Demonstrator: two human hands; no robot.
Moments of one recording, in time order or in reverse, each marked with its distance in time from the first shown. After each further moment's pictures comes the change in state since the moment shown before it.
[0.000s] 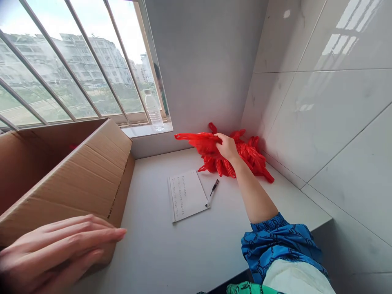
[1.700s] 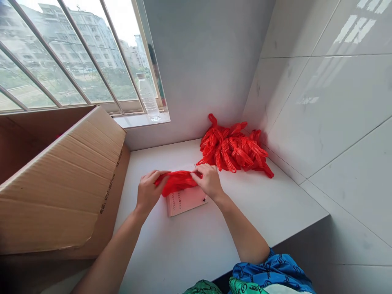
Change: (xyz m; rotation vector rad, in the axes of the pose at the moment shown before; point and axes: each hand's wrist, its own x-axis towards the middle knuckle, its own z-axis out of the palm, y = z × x) left_hand 0.027 -0.109 0.171 0.035 0.136 -0.539; right_hand -0.120 -0.052 0.069 0.117 -0.143 0.047
